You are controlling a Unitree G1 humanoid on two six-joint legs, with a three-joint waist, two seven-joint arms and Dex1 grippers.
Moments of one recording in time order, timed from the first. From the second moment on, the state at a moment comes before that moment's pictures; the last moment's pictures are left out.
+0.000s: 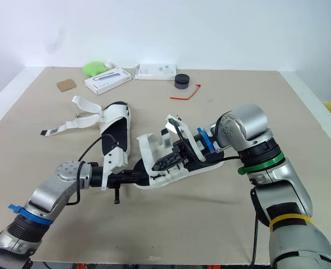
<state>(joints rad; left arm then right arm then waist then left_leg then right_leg) -0.35 0.53 -0.27 -0.16 -0.31 0.42 -1.02 -1.03 -0.61 0.34 0.12 0.76 1.60 1.11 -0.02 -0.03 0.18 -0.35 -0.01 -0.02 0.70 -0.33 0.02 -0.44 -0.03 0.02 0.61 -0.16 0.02</state>
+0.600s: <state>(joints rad) -0.35 0.53 -0.27 -0.16 -0.31 0.42 -1.02 -1.03 -0.65 0.40 0.14 0.68 1.45 1.10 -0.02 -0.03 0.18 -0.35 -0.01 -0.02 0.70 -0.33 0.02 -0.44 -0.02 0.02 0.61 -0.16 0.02</state>
